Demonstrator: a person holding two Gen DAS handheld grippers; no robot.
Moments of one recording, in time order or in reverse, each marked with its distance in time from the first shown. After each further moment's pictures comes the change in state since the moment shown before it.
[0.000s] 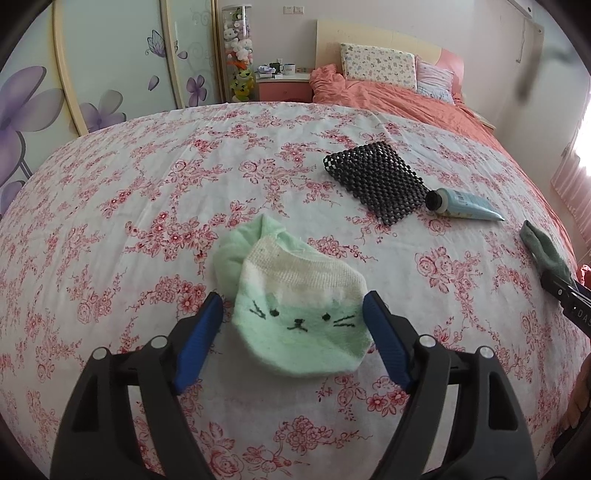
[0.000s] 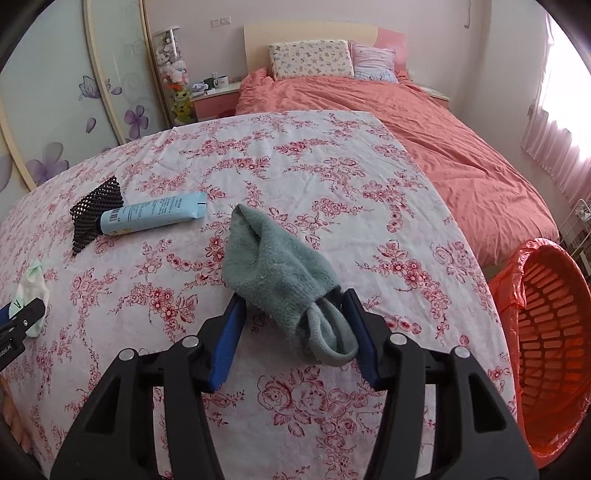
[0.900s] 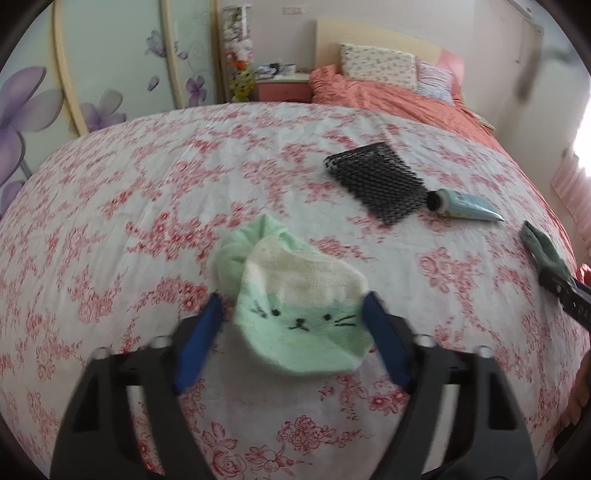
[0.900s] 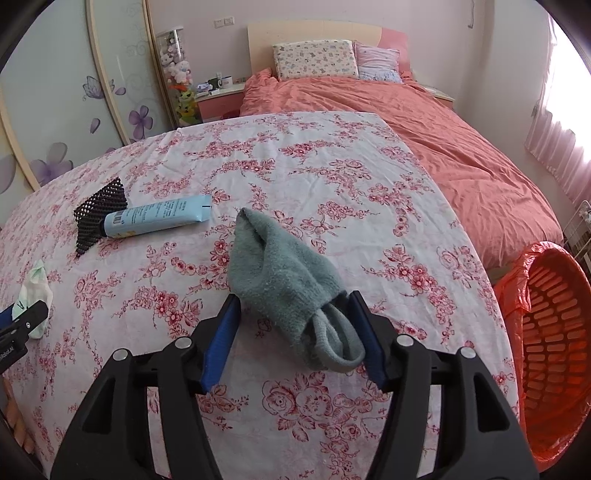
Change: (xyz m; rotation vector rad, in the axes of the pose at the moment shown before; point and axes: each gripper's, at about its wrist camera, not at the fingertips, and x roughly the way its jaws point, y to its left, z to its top) left arm -0.002 -0.001 -0.001 0.013 -0.012 -0.012; right arm 0.001 -0.001 0.004 0.002 -0.008 0.028
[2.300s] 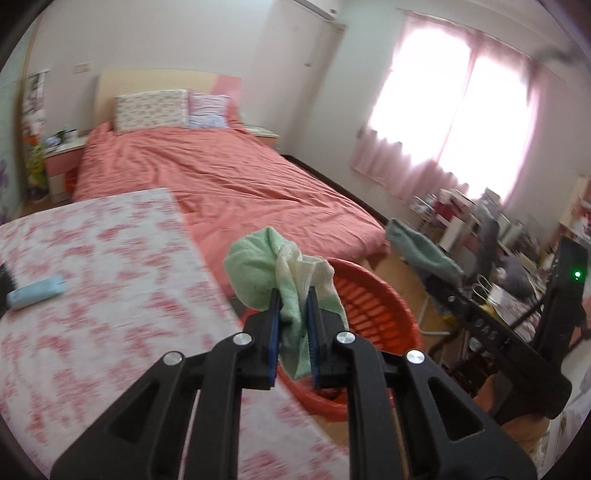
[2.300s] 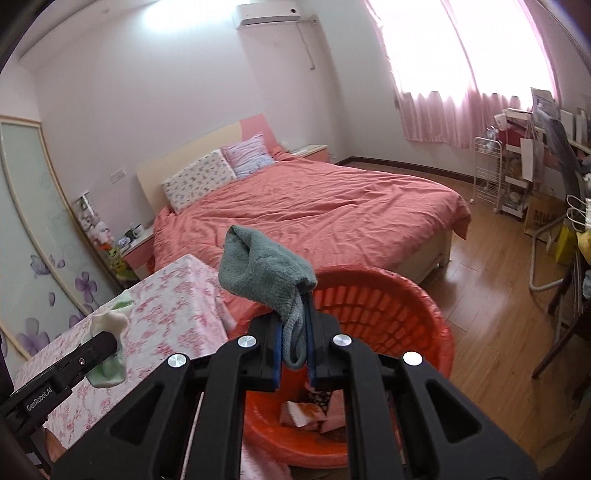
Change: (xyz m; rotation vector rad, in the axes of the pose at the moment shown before) left arm -0.142 -0.350 -0.025 0.353 -0.139 -0.727; right arm -0.170 -0.245 -0.060 0.493 -0.387 -0.172
